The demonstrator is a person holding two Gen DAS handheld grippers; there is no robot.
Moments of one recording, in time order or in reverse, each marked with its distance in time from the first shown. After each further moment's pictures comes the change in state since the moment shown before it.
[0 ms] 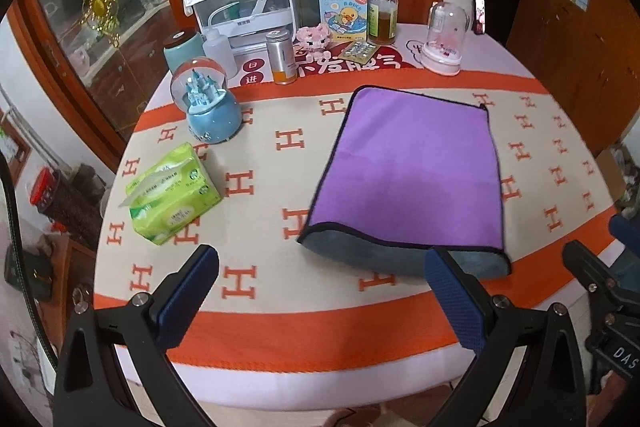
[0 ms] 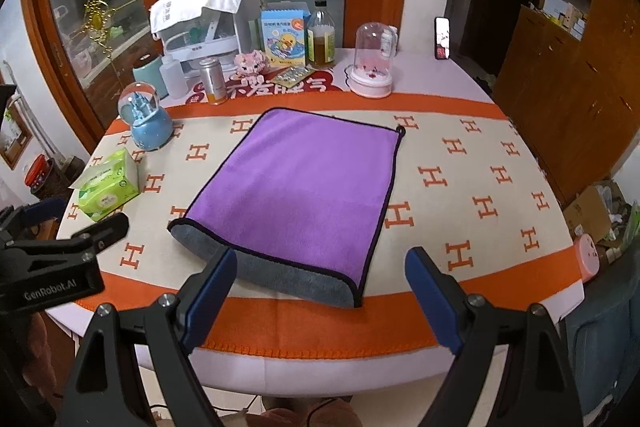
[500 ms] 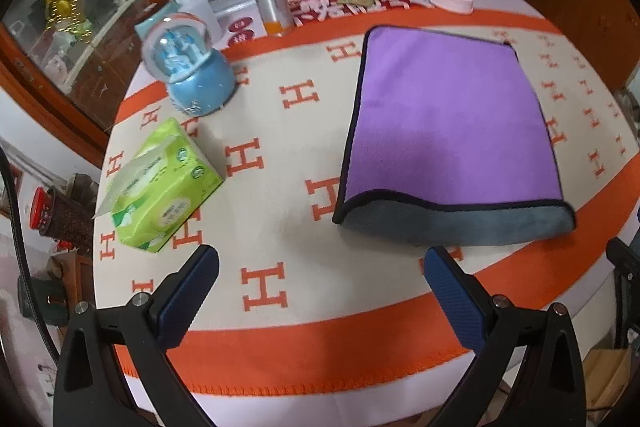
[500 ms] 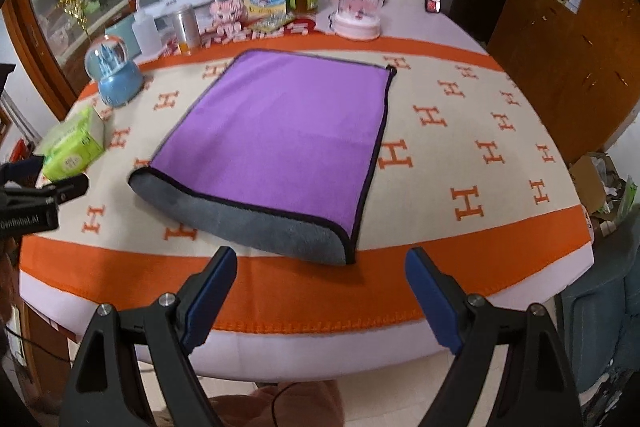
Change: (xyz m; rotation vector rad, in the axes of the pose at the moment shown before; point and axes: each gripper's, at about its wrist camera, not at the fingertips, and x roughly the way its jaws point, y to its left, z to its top) left arm 0.092 0.027 -0.006 0.131 0.140 0.001; right arm 0.063 -0.011 -0.040 -0.005 0.136 -0.037
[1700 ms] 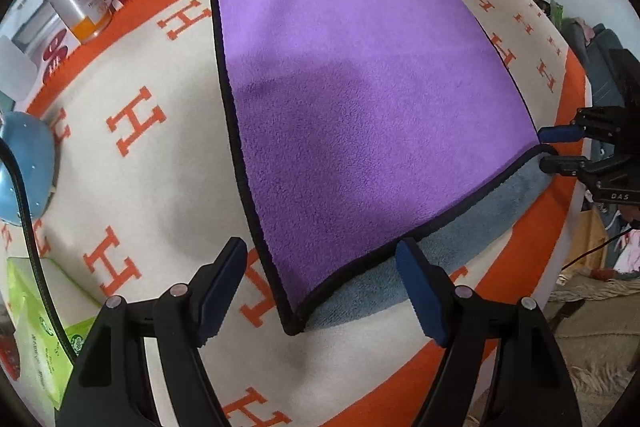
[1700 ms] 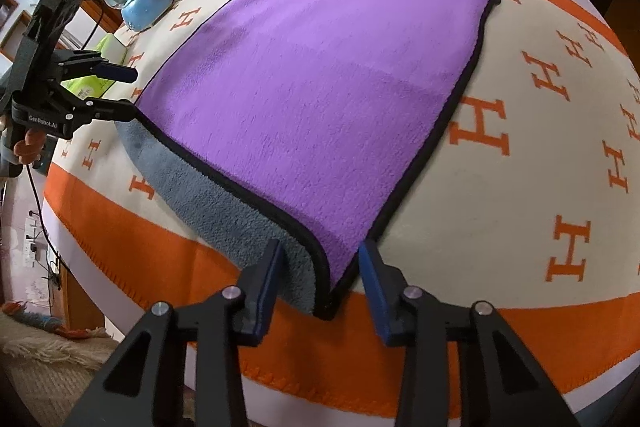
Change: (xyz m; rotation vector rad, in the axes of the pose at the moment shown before) left arm 0.123 -0.021 0.069 0.390 0.222 -0.401; right arm 0.118 -0.041 0.024 -0.182 0.242 0.335
